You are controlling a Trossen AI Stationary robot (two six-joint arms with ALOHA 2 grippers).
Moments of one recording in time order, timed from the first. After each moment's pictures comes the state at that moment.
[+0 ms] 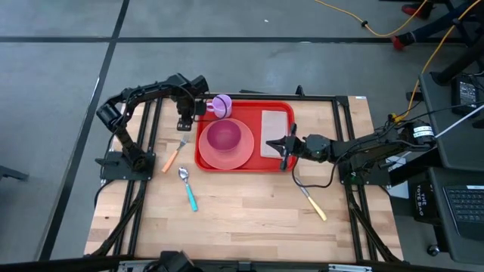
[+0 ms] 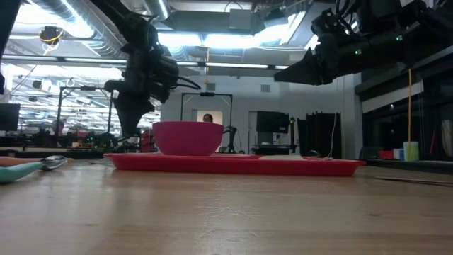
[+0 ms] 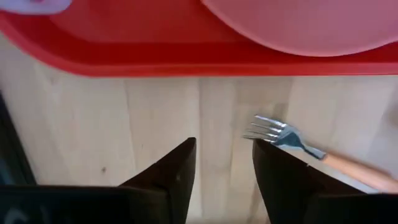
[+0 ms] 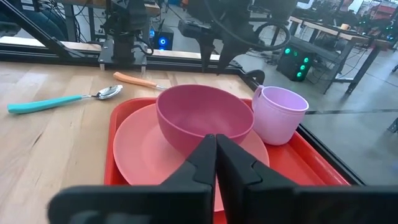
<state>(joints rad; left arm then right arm) 0.80 1.69 1.21 -1.15 0.03 0.76 -0.01 1.29 0.40 0.71 0.29 -0.11</state>
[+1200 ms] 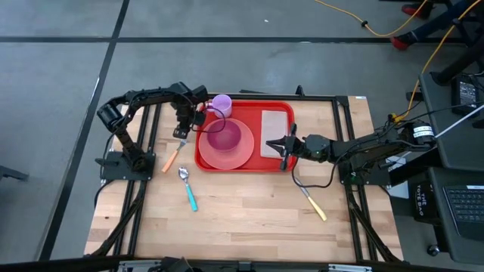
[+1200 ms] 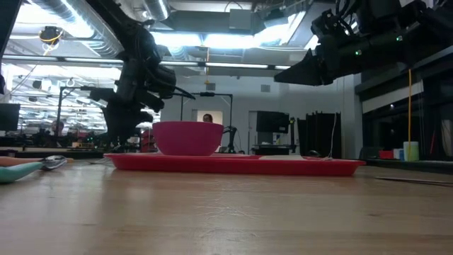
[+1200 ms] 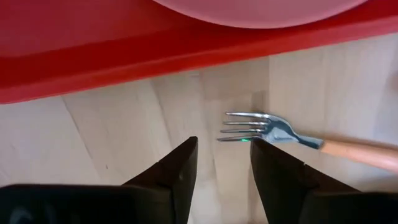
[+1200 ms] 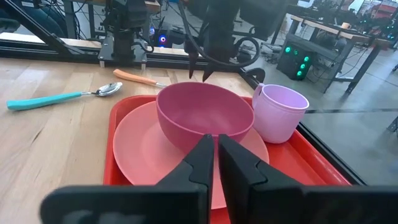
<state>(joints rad) 0.76 1.69 1.09 -1.09 0.02 0.88 -0.01 1.29 0.40 0.70 0.29 -0.12</state>
